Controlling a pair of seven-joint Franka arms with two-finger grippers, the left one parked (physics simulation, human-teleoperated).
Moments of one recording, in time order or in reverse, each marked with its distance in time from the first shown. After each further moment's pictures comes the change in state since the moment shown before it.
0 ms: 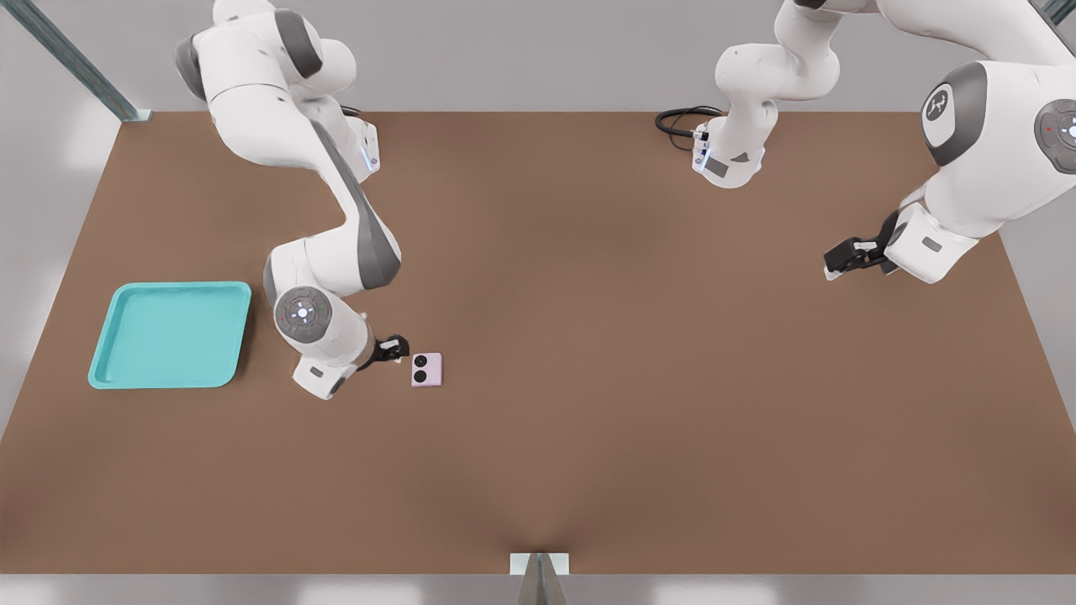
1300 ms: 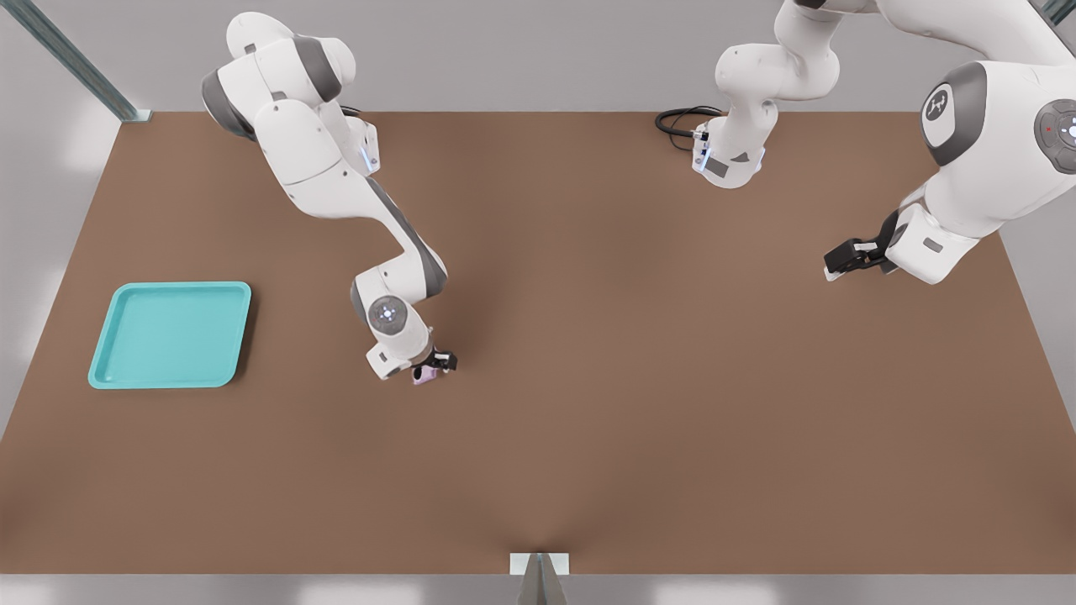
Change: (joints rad) arm 0.030 0.111 0.026 -0.492 -0.056 0.713 0.498
